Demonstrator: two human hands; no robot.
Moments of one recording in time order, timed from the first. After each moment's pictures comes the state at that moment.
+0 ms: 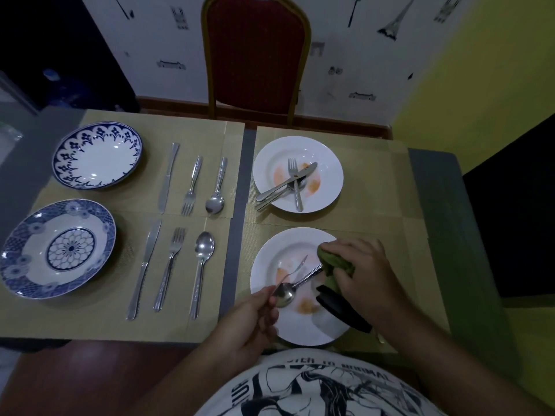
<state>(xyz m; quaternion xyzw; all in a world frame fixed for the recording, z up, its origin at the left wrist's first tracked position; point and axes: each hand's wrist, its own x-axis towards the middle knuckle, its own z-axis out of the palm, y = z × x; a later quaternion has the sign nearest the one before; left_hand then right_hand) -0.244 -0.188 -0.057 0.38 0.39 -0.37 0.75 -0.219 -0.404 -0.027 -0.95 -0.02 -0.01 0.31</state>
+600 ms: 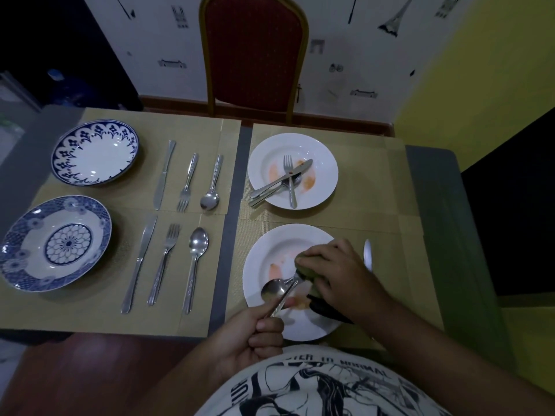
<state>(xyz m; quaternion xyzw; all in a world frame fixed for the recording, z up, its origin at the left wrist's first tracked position) -0.259 -0.192 -0.051 0.18 0.32 -0.54 0.76 -0.222 -0.404 -0.031 -0.96 -0.19 -0.03 0.19</state>
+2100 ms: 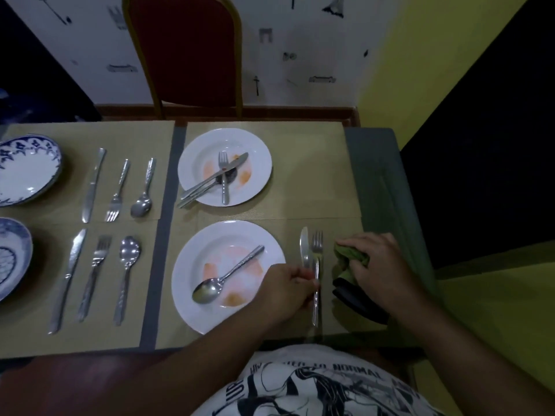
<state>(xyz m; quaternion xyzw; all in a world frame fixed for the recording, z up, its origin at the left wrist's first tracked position) -0.238 -0.383 -0.065 0.73 0.11 -0.37 0.56 -0.257 -0.575 -0.033 -0.95 0.08 0.03 0.29</state>
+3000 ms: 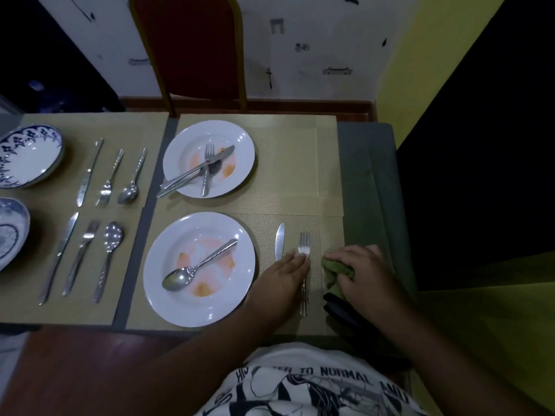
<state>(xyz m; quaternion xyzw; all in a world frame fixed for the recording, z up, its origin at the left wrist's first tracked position) -0.253 -0.441 -0.110 0.92 -0.31 -0.14 0.17 -0.273 -0.637 -0.055 -0.94 0.03 0.09 0.32</state>
